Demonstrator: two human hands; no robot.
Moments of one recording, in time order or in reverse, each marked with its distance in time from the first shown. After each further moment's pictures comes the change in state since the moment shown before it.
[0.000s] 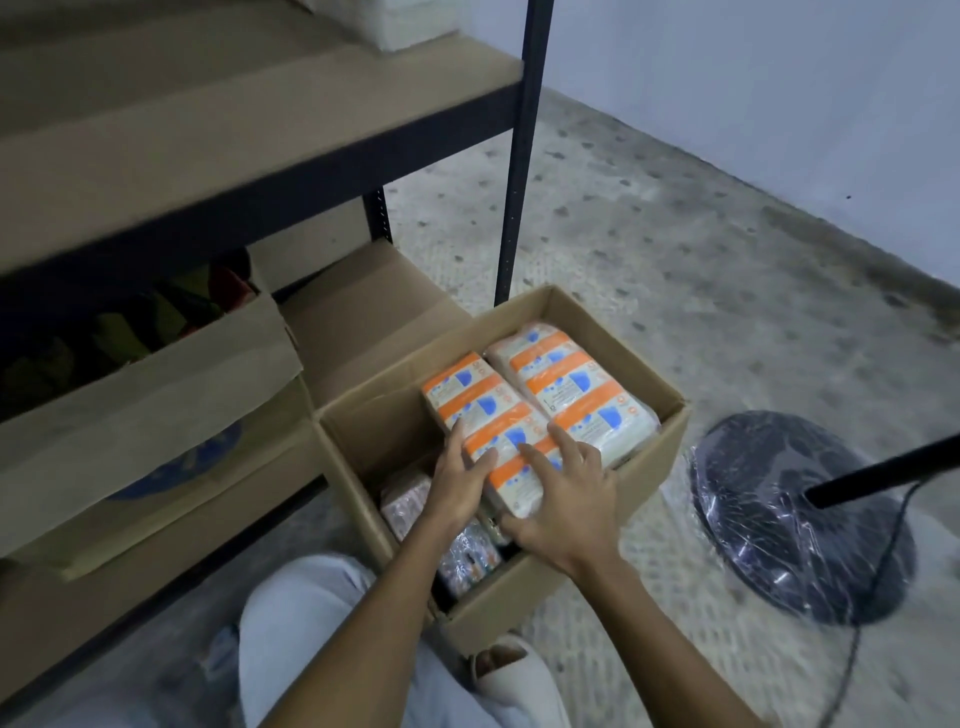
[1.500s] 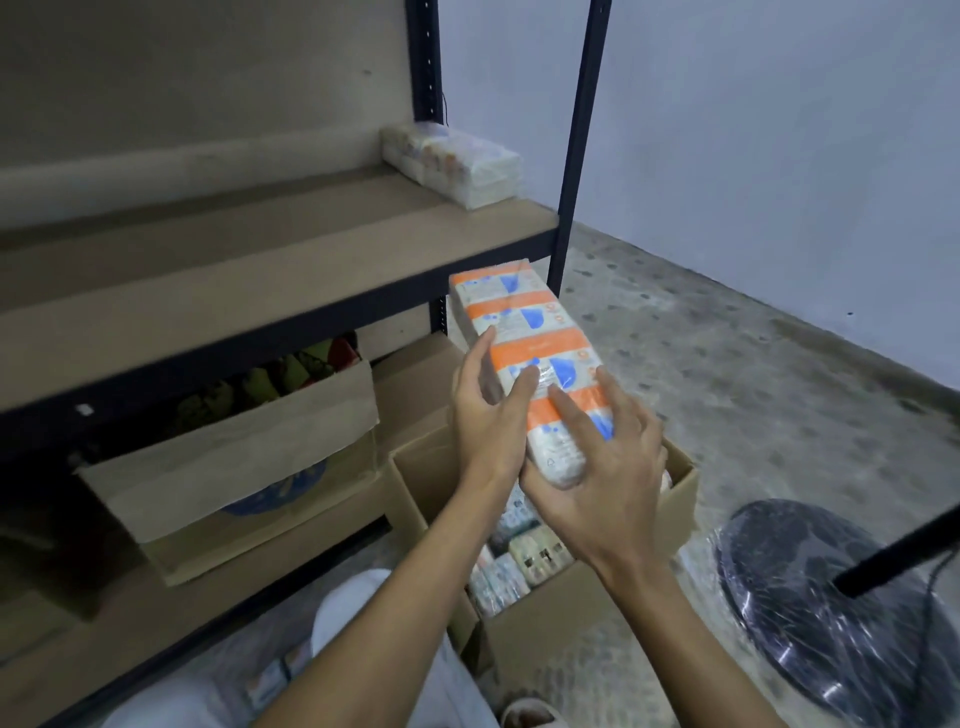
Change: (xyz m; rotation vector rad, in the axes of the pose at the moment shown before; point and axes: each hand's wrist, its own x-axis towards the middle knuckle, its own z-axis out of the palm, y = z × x) left_hand -0.151 0.170 -0.009 -0.437 0.241 0.678; right_hand -0.042 -0.083 -0.152 0.360 0.622 -0.179
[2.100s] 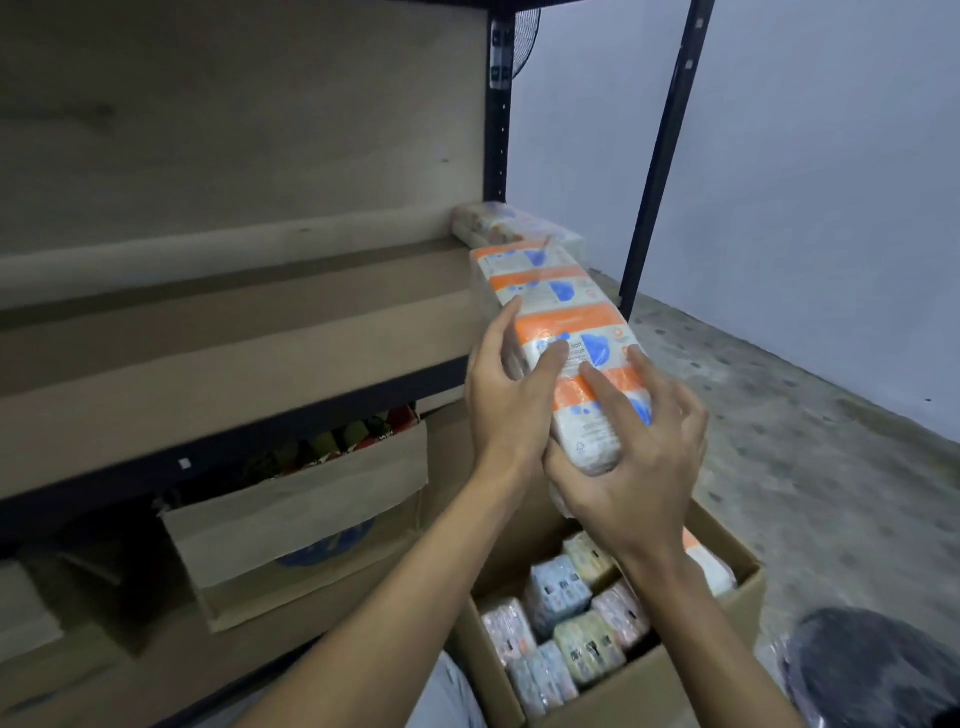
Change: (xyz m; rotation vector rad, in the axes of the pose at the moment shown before) left_hand 0.050 0.095 -0.007 0.043 0.033 0.196; right_hand 0.079 -0.061 0.004 0.104 0.187 -0.143
